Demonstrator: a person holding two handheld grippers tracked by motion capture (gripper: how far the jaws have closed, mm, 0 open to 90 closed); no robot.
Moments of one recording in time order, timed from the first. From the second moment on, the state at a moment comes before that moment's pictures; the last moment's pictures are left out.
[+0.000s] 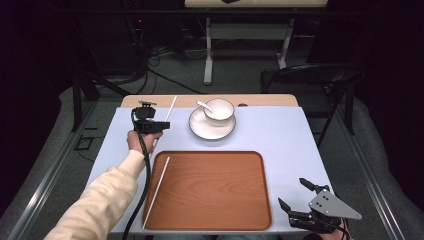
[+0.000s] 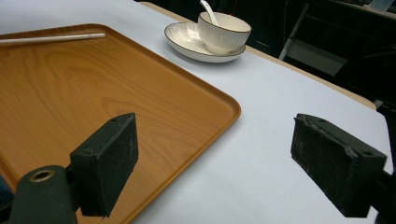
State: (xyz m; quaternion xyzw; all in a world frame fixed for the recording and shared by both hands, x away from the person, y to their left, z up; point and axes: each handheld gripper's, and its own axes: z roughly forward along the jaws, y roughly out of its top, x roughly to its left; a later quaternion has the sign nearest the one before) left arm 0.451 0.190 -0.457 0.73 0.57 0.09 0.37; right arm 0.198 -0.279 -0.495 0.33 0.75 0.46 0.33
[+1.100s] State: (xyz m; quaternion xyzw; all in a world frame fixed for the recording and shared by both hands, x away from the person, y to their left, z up) left arm 0.349 0.211 -0.499 0.74 0.56 0.08 0.36; right arm 0.198 -0.279 -0.494 0.33 0.75 0.46 0.33
